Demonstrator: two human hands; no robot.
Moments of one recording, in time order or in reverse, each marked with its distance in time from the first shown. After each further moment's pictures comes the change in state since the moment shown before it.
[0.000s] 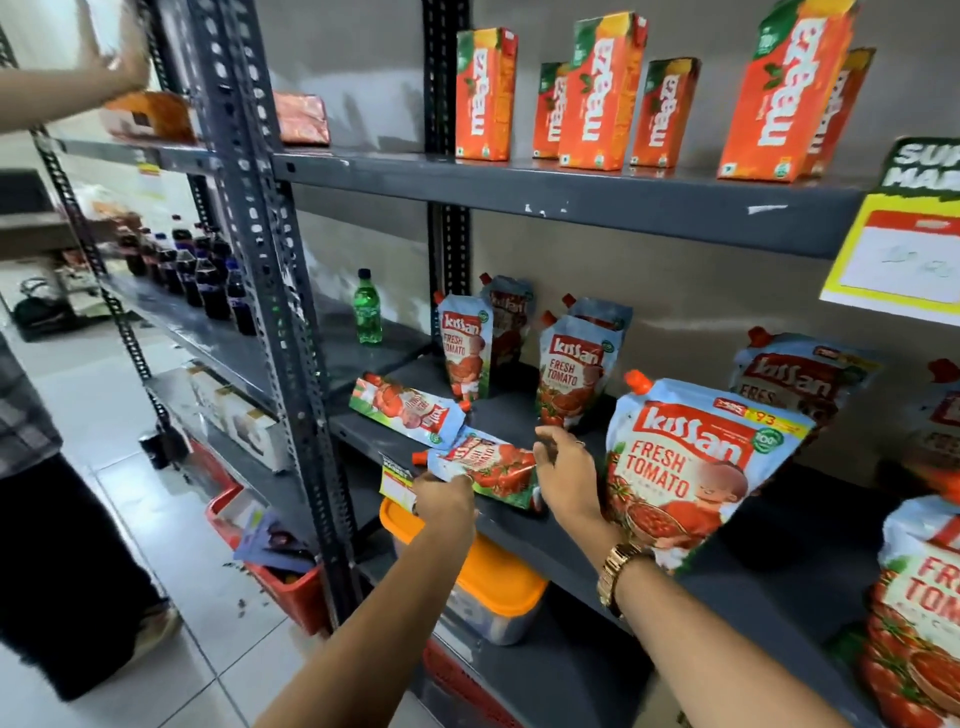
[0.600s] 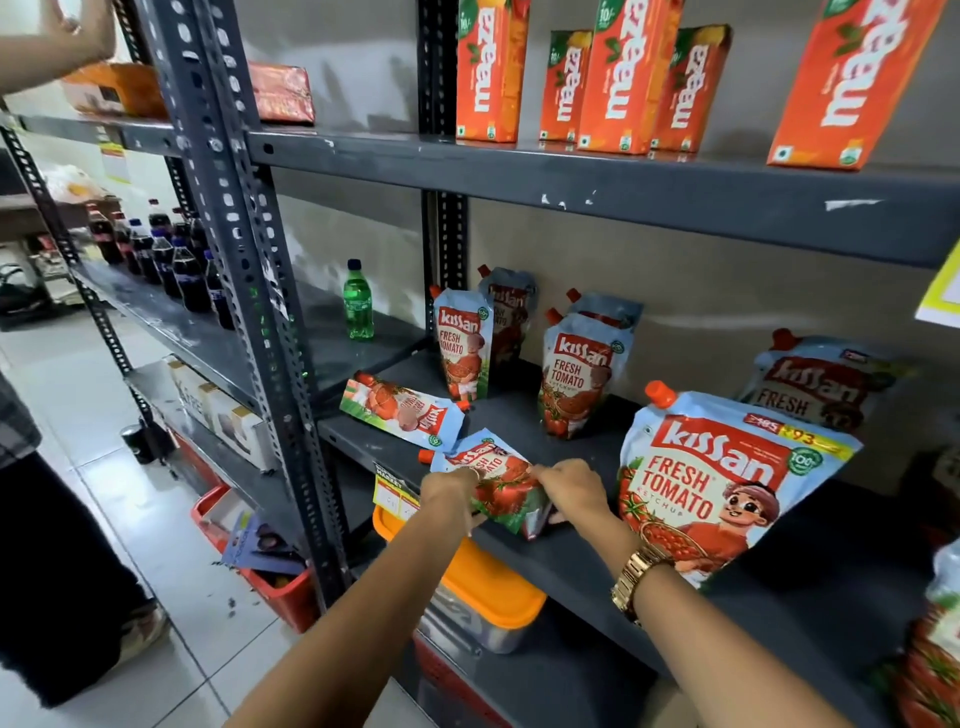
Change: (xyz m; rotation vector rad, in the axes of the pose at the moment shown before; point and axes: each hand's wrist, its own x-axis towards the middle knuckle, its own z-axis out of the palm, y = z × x) left_hand 0.027 0.026 0.016 0.070 -0.114 -0.206; right_hand 0.035 0.015 0.015 0.056 -0.260 0.478
